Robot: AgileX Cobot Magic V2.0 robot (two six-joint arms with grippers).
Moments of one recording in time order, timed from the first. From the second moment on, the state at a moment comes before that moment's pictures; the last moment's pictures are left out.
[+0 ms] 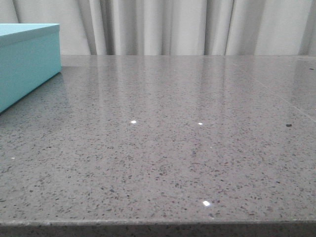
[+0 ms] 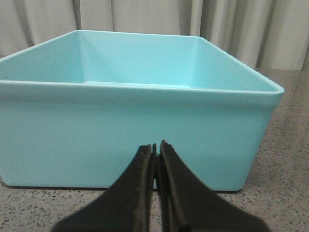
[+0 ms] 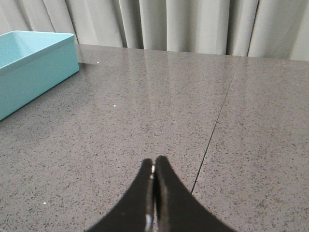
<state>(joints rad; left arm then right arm) -0.02 -0.01 0.00 -0.06 0.11 -0.05 0.62 0.10 -0.48 -0.26 0.64 0.38</state>
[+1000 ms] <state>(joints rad) -0.02 -0.01 0.00 -0.06 0.11 -0.06 0.49 0.10 -0.38 -0.29 0.46 0.36</state>
